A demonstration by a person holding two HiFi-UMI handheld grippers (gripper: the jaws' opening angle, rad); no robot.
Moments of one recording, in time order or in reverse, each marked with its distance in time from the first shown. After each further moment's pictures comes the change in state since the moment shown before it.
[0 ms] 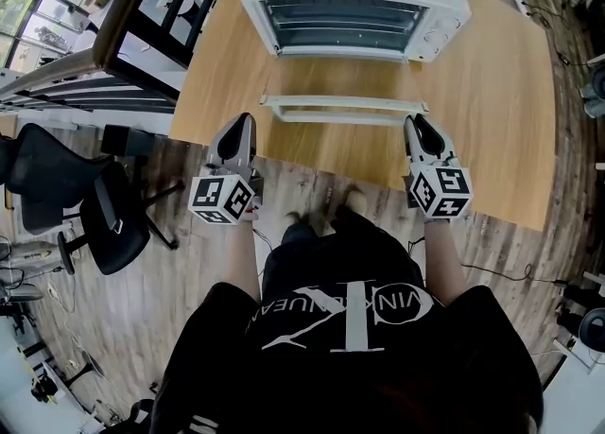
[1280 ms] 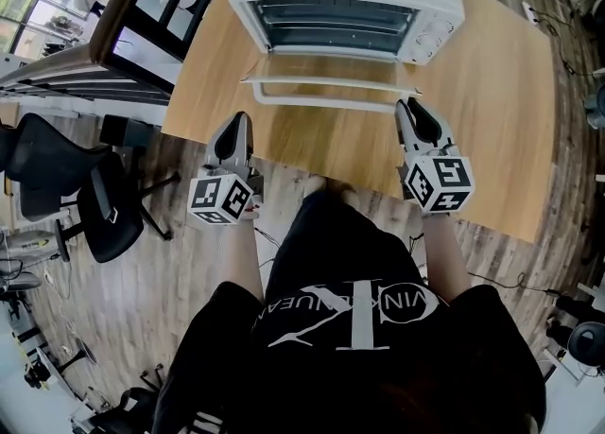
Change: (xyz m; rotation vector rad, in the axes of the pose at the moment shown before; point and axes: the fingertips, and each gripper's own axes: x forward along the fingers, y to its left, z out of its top) left arm 0.008 -0.019 0.001 -0.037 -0.034 0.089; right arm 0.011 -0.005 0.052 -0.034 -0.046 0.095
